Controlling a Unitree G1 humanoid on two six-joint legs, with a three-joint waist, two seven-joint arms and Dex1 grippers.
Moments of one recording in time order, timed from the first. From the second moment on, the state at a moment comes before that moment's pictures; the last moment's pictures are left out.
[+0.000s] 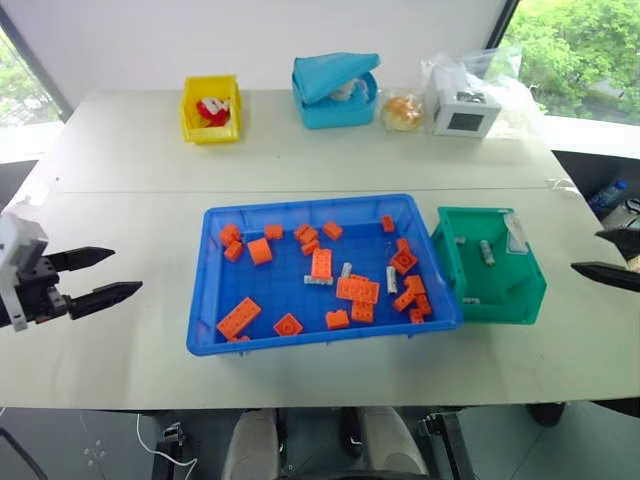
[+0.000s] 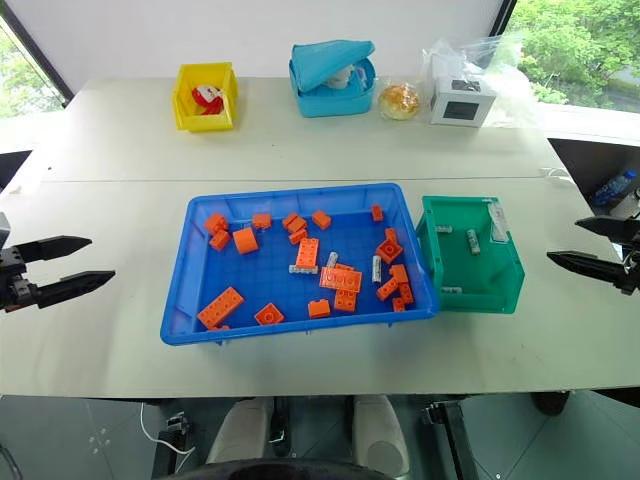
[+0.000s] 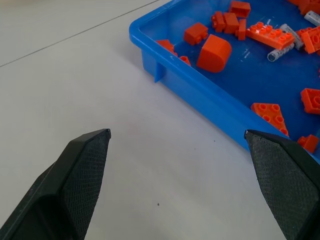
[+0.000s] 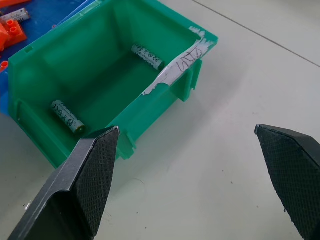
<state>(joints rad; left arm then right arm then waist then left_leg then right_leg) 0.11 1.06 0.60 -0.08 -0.62 0.58 -1.18 -0.24 -1.21 -0.39 0.49 0.39 0.29 1.39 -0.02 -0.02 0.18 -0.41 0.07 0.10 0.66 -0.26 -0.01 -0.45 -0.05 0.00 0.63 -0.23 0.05</state>
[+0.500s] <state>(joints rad) 0.10 1.06 0.62 -0.11 -0.62 0.60 -1.17 -0.29 -1.19 -0.36 0.56 0.38 0.26 1.39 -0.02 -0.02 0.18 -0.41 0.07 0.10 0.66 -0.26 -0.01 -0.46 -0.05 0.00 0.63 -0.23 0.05</state>
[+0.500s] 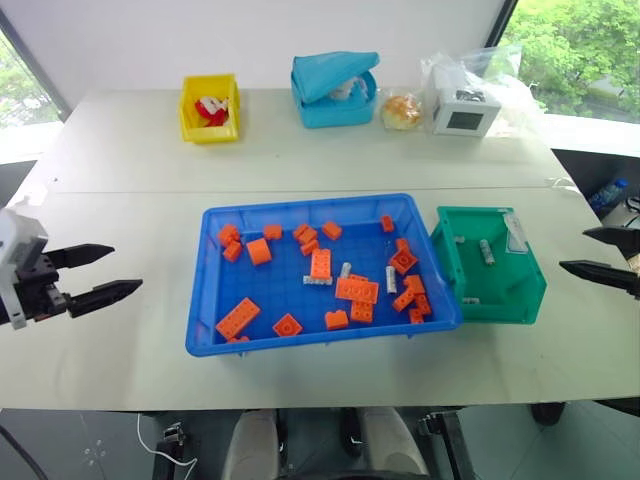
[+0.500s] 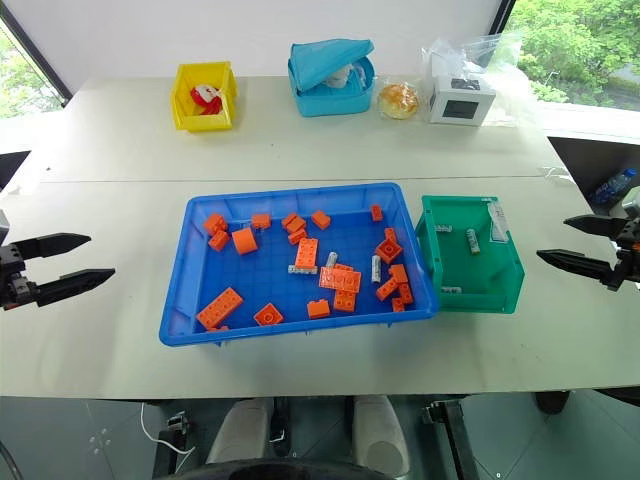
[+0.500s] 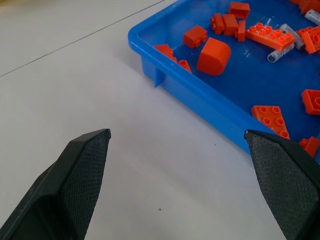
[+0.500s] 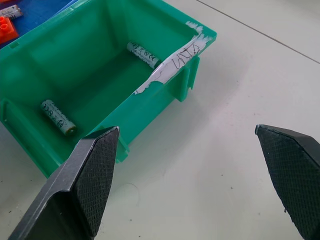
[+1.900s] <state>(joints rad) -0.21 1.09 0.26 -0.46 -0.80 0.69 -1.23 -1.07 -0.44 0.26 0.35 0.44 1.43 0.91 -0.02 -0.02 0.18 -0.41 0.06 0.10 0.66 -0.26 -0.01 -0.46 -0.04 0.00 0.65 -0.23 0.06</state>
